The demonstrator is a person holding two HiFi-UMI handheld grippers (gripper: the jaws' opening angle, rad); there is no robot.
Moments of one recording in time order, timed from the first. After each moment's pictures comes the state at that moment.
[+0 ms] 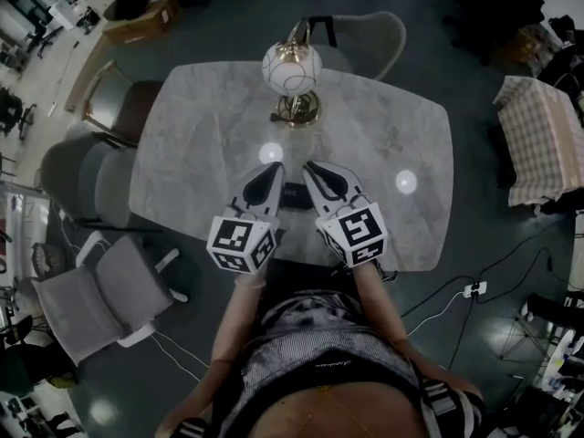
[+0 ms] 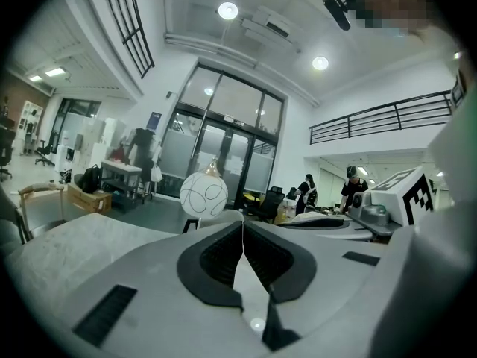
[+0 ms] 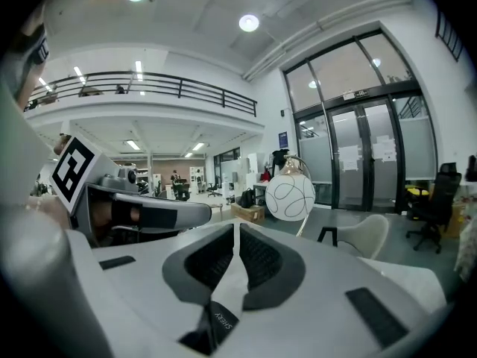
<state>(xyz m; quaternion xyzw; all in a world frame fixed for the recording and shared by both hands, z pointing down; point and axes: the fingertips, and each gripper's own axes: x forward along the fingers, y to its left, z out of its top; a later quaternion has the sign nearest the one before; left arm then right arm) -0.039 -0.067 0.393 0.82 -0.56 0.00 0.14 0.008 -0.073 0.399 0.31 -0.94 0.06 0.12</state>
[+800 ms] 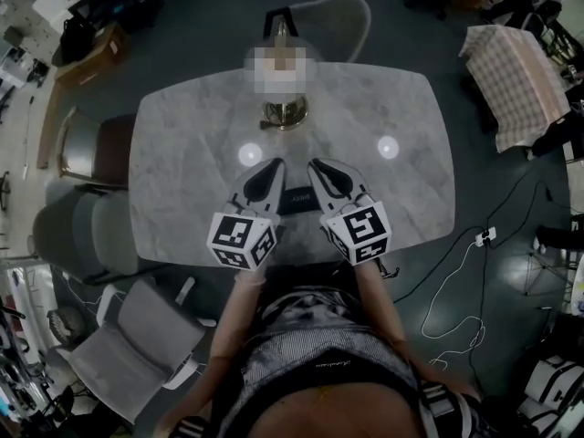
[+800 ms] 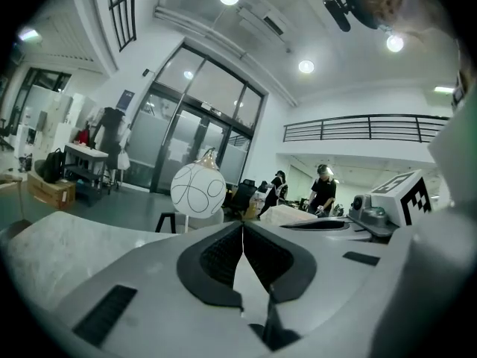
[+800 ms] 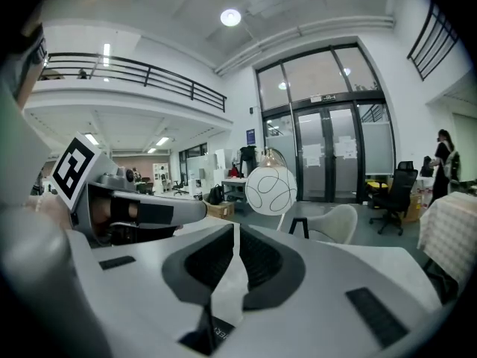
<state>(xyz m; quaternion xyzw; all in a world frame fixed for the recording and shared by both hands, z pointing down) -0.075 -0.100 0.403 0.88 -0.44 0.01 0.16 -0.020 -0.092 0.410 0.44 -0.88 0.08 0.13</state>
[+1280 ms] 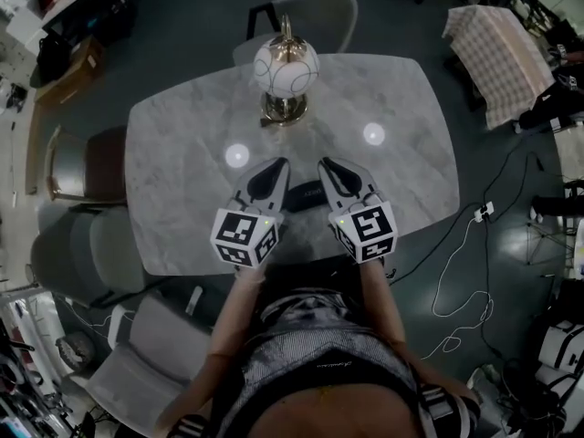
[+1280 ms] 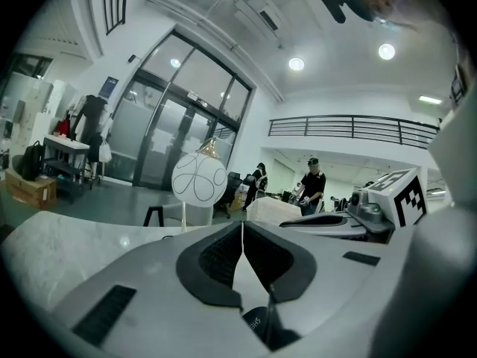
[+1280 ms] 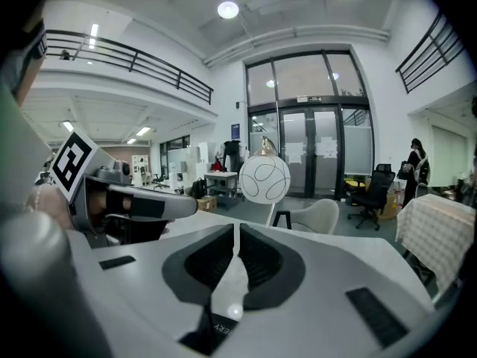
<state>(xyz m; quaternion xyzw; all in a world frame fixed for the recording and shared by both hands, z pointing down) -0.097 -0.103 0.422 0.91 -0.37 0.03 0.17 -0.030 -0.090 0.428 0.51 -0.84 0.09 0.16</state>
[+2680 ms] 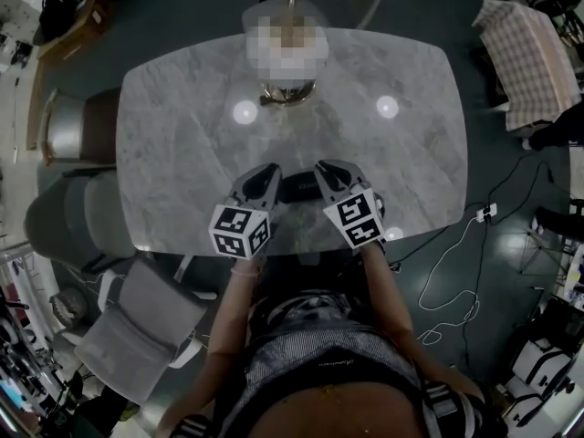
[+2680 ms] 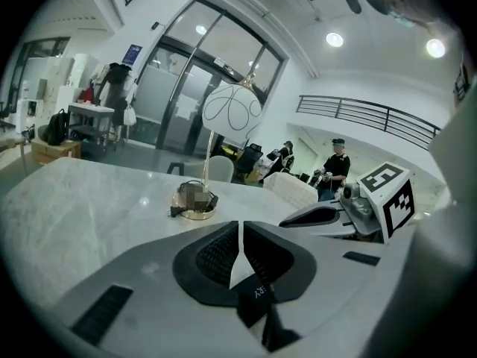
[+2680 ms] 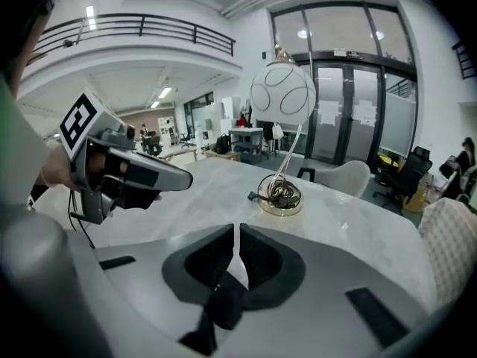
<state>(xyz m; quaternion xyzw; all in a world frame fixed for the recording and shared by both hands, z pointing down) -0.093 -0.101 0.535 0.86 -0.41 0.11 0.28 -0.011 -0.097 0.554 0.39 -0.85 0.14 0.32</state>
